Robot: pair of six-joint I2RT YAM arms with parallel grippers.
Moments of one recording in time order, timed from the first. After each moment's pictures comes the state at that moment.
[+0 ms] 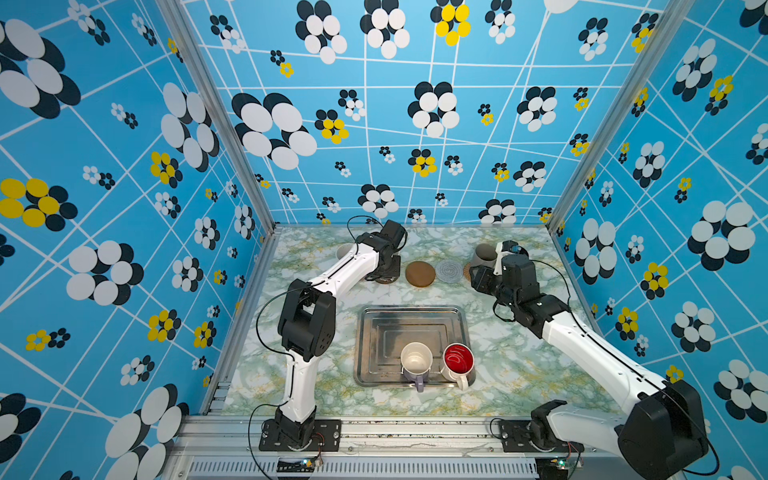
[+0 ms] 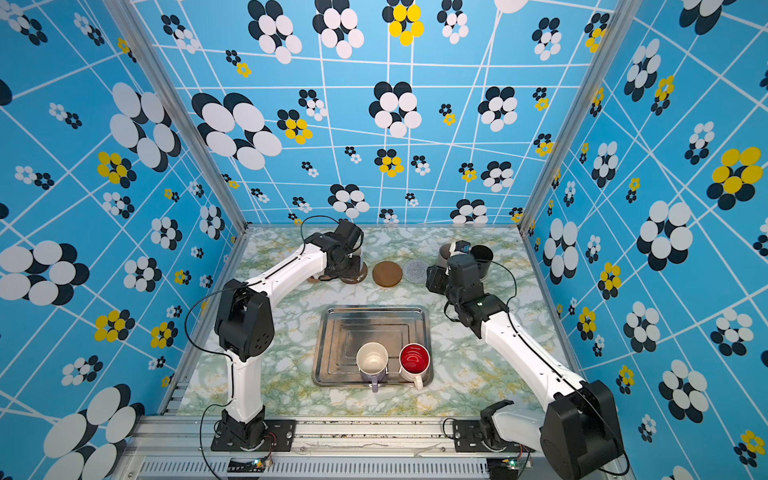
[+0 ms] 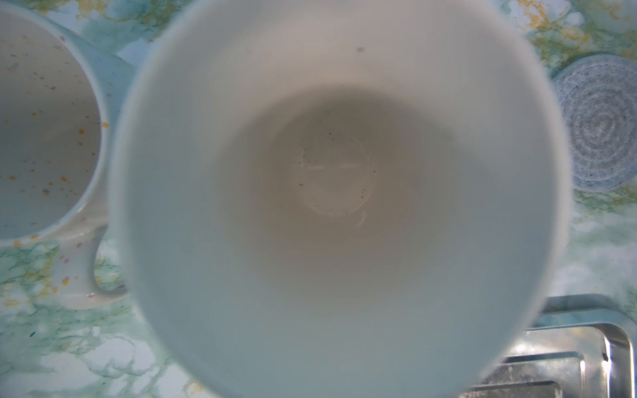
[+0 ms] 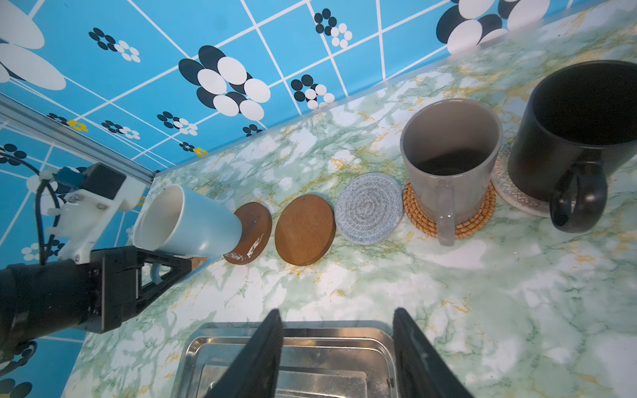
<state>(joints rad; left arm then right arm) -0.50 2.05 1.78 -0.89 -0.13 -0.40 0.38 1.23 0.89 -0.19 0.10 0.53</state>
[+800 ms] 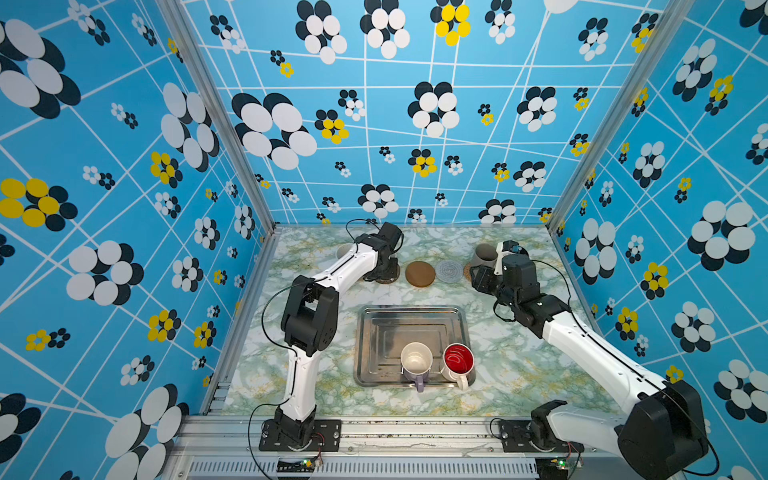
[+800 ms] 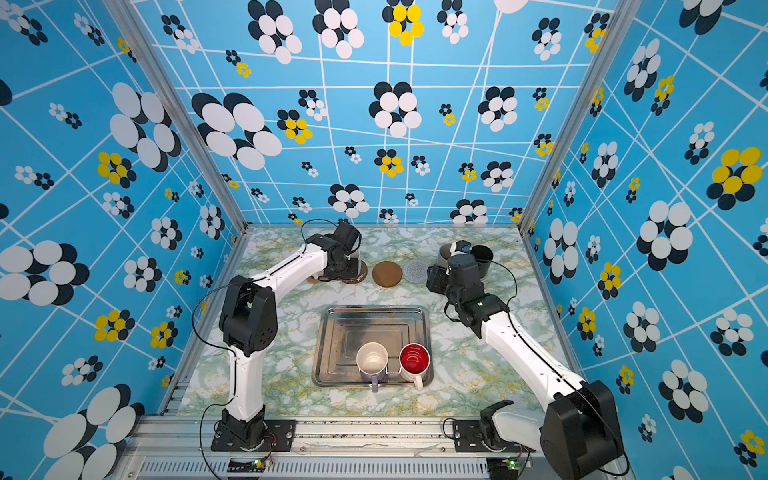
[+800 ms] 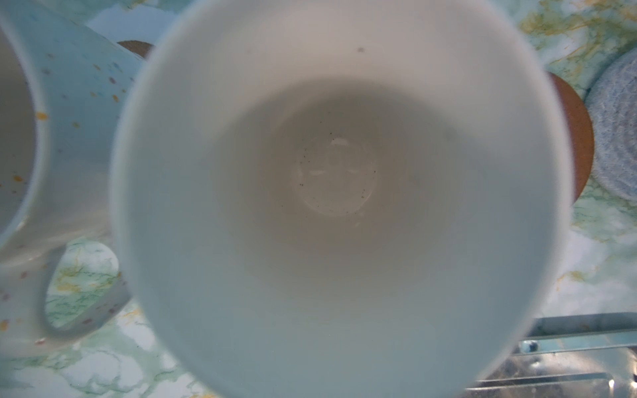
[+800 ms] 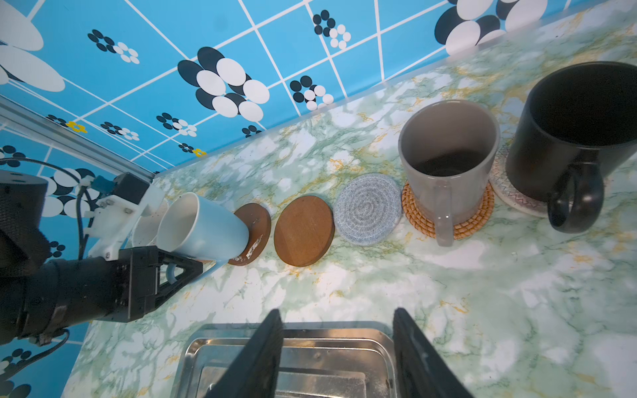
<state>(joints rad) -0.47 2.10 1.78 -0.88 -0.10 -0.40 0.38 1.23 0.89 -0.19 0.10 0.53</state>
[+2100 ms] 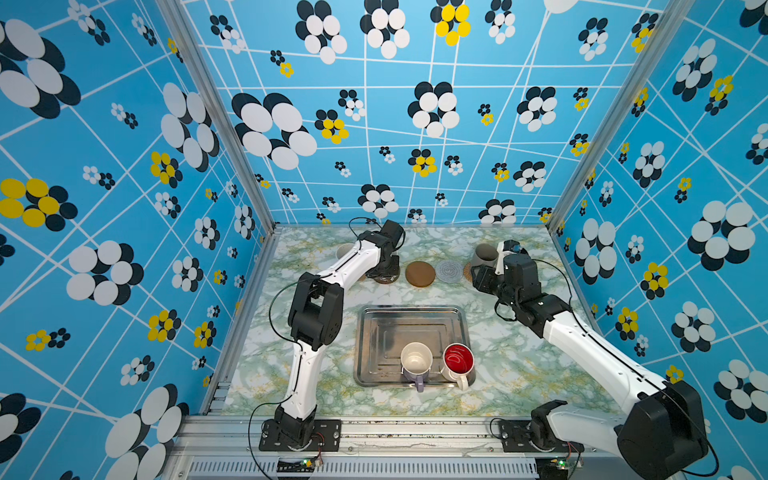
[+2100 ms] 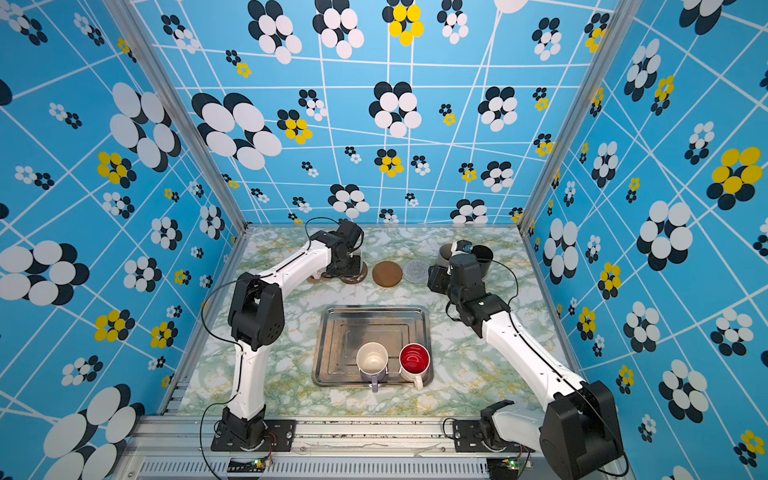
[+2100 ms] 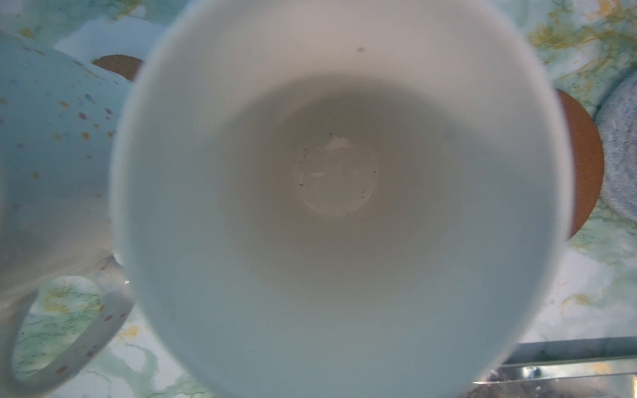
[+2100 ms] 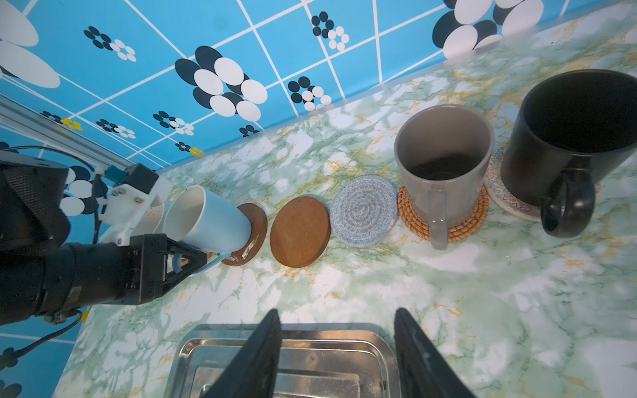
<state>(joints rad) -0.46 2.17 1.88 -0.92 -0.10 -0.40 0.36 1.23 0.89 -0.19 0.09 0.51</state>
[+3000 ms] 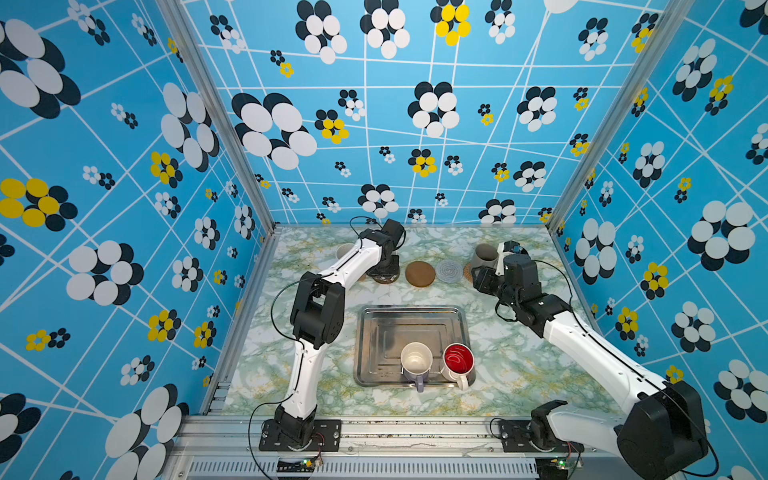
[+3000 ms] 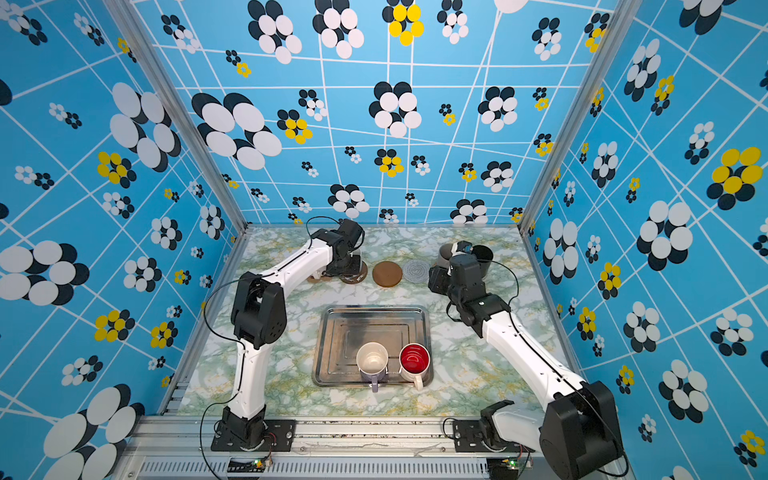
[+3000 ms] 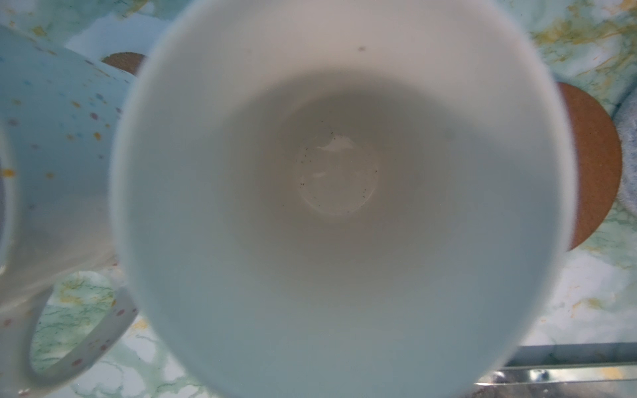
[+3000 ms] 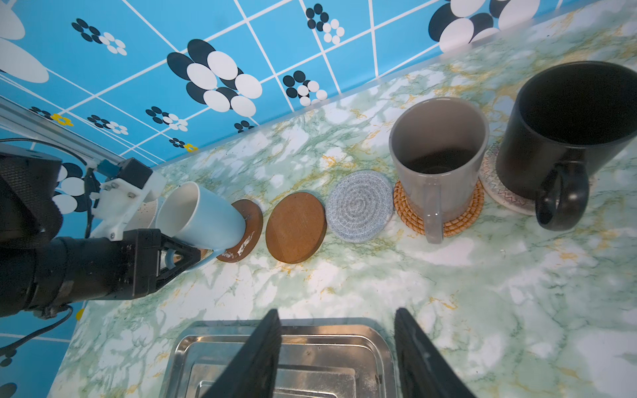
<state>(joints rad) -0.46 2.20 1.93 -0.97 -0.12 -0.41 0.36 1.23 0.89 -0.21 0.09 0.51</state>
